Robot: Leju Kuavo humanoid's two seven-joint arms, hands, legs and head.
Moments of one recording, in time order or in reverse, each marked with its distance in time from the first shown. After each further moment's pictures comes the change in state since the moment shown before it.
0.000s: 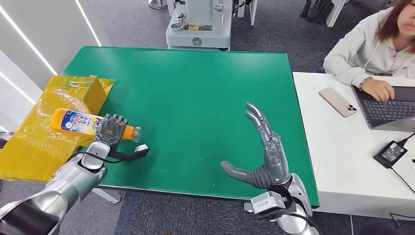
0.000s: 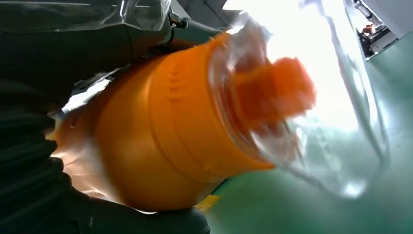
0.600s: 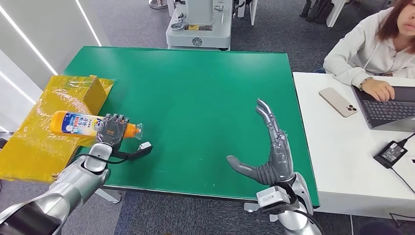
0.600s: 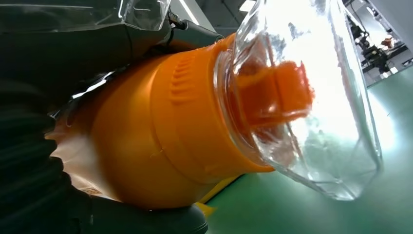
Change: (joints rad) left arm 0.023 -0.013 0.000 -0.029 0.021 0.062 0.055; right arm -0.008 0.000 -0.022 0.033 -0.042 -0.065 -0.018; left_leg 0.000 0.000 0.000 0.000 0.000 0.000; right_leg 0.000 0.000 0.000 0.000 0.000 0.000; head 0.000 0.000
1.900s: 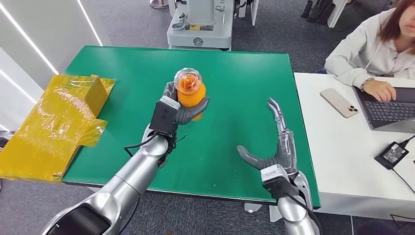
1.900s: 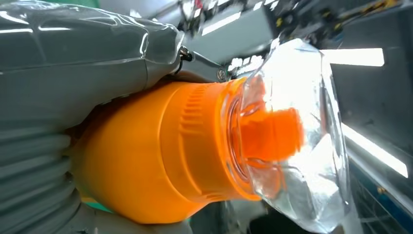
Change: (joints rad) left arm -0.002 -0.432 0.224 -0.423 1.271 -0.226 -0.856; right arm -0.014 0.051 -0.114 0.130 0.014 -0.020 0.037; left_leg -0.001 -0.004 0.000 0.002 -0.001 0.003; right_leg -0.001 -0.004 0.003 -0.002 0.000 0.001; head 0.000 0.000
